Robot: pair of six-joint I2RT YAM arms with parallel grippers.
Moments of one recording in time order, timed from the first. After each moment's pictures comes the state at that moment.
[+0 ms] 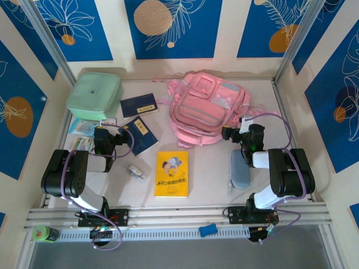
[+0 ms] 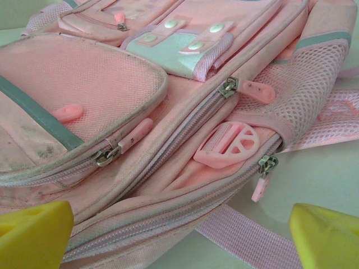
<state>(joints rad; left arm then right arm) -0.06 1.56 0.37 0.85 -0.07 0.06 0.00 1.52 0.40 0.69 -0.19 0.09</state>
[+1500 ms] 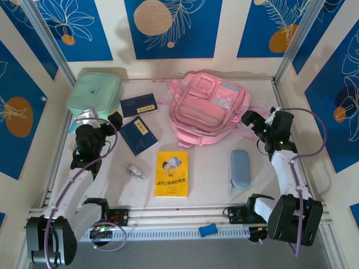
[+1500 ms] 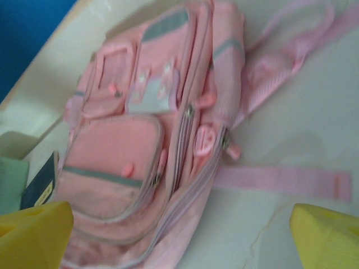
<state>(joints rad) -0.06 0.93 0.52 0.21 0.02 -0.47 -0.21 1.08 0.72 -0.27 -0.35 0.57</state>
